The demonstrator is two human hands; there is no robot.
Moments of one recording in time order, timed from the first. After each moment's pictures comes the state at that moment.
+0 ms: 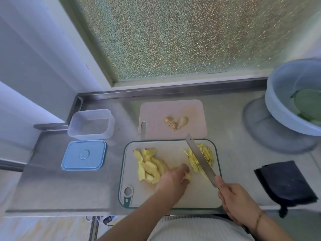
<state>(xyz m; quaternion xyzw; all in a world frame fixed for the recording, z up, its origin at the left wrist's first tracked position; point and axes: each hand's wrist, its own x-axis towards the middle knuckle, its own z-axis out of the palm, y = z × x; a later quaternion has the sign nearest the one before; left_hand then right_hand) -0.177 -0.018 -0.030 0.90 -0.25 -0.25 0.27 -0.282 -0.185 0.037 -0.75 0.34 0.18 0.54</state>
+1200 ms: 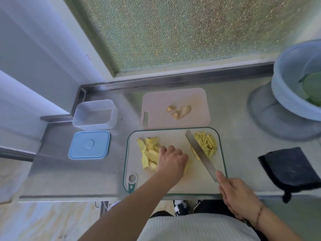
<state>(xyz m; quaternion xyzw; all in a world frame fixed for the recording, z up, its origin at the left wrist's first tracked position) -0.161 -0.015 -0.043 0.93 -0.36 -0.10 0.00 -0.300 -0.174 0.031 -0.74 0.32 0.21 0.55</state>
